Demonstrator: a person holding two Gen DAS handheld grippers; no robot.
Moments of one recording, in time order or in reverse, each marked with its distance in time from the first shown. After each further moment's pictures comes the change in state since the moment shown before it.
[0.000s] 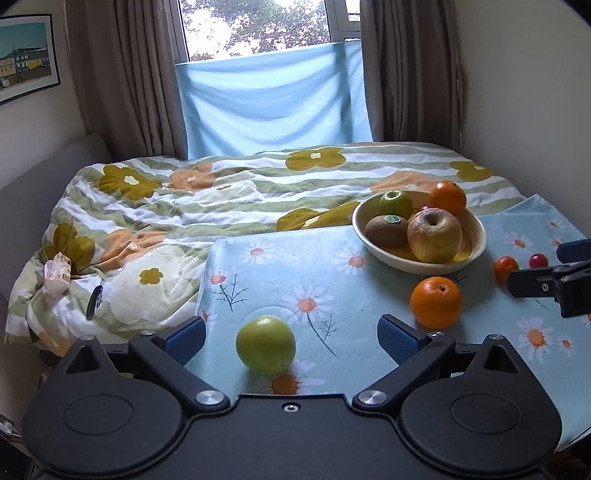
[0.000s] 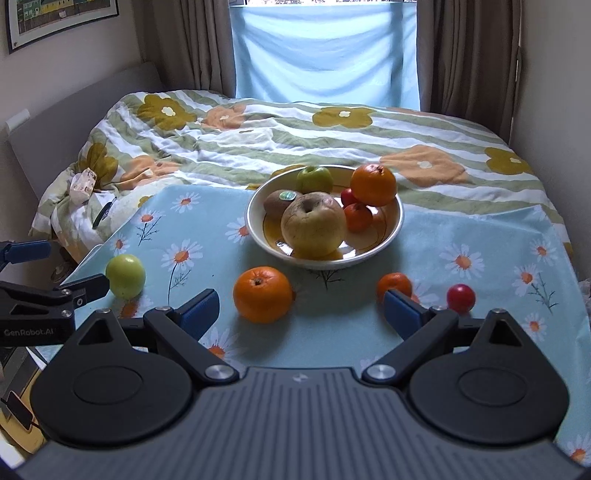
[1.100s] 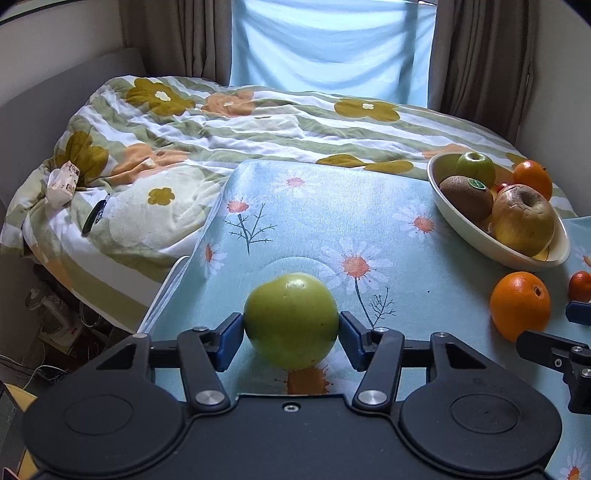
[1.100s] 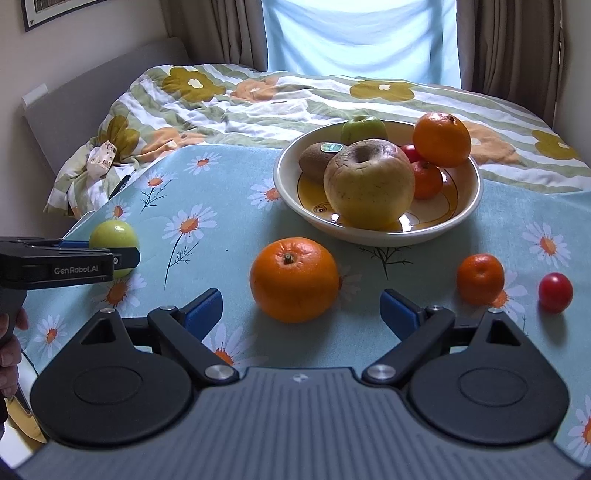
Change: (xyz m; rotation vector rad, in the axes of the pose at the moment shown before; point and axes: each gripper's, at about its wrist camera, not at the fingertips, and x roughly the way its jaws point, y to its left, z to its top) left arm 0.088 0.025 -0.017 -0.210 0.180 0.048; right arm 0.089 0.013 -0.018 -0.037 0.054 0.100
